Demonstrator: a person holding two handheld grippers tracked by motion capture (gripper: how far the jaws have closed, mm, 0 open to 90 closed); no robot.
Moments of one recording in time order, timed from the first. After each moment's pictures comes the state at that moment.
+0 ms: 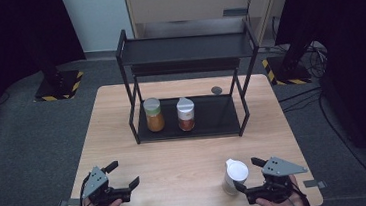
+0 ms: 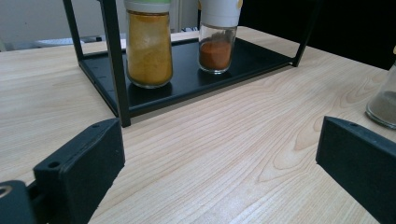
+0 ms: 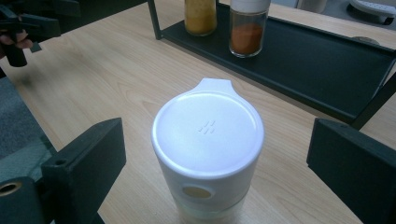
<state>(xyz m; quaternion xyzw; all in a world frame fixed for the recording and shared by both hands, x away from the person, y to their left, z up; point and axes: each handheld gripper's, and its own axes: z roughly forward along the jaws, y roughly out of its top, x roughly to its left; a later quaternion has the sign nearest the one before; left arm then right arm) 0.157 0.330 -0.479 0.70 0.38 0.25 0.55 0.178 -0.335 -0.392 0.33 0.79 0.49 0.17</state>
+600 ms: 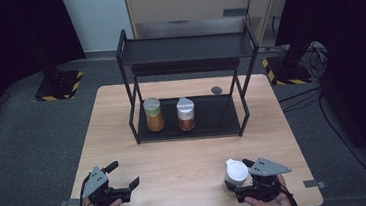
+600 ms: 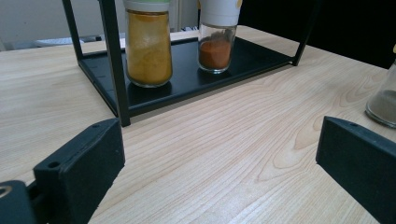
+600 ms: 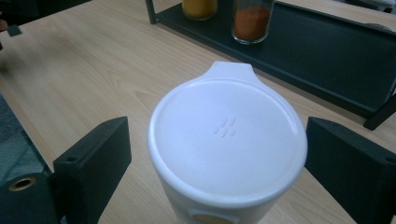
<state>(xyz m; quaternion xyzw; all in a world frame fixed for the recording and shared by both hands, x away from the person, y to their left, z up) 0.157 0.329 -0.478 0.70 0.38 0.25 0.55 0.185 -0.309 -0.405 0.33 0.80 0.47 0.18</state>
